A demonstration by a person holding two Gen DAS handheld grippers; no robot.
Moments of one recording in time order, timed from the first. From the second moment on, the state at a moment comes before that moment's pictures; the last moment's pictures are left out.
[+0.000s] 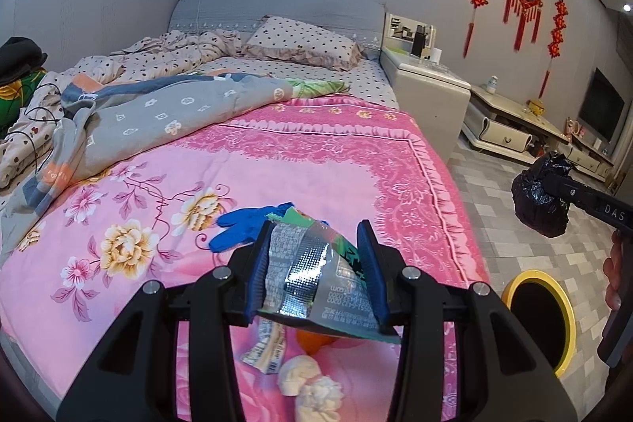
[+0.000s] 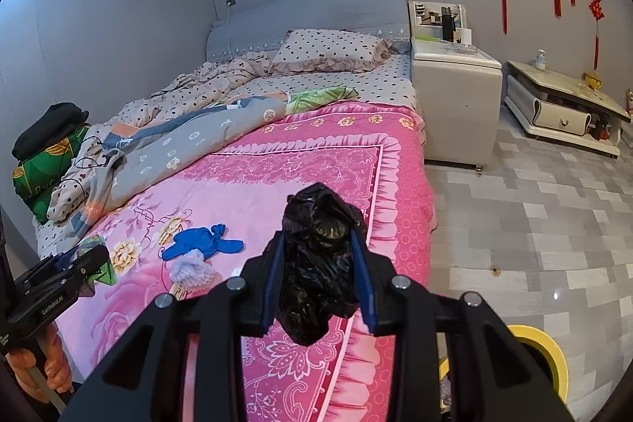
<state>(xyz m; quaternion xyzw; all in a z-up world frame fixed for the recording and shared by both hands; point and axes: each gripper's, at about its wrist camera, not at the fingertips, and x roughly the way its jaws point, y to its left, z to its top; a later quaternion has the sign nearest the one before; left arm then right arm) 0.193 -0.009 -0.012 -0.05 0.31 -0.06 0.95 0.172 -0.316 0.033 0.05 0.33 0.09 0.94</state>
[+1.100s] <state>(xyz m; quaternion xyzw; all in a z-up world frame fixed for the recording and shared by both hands) 0.150 -0.188 0.013 -0.01 0.30 -0.21 0.93 0.070 -0.446 0.046 0.09 0.30 0.00 0.95</state>
